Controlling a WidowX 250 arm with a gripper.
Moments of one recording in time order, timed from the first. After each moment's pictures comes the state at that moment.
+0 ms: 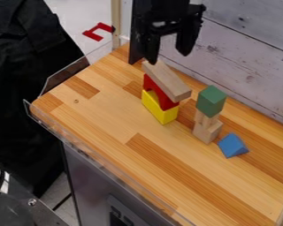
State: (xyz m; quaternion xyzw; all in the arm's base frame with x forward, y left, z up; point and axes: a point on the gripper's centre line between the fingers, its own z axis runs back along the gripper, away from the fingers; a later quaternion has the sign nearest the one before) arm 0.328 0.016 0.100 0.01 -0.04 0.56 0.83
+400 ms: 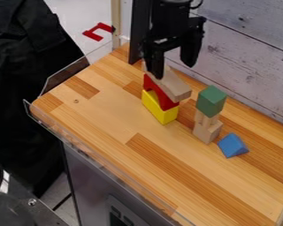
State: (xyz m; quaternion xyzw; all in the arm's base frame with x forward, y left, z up) arm 0.330 0.011 0.080 -0.04 -0.03 0.58 0.81
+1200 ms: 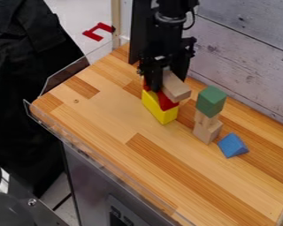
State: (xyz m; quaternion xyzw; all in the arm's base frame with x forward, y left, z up) arm 0.324 0.016 0.050 -0.01 0.03 0.59 0.80
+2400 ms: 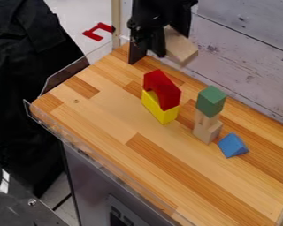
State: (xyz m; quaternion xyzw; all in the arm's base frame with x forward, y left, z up) arm 0.308 -0.003 0.134 -0.12 -0.12 0.61 0.78
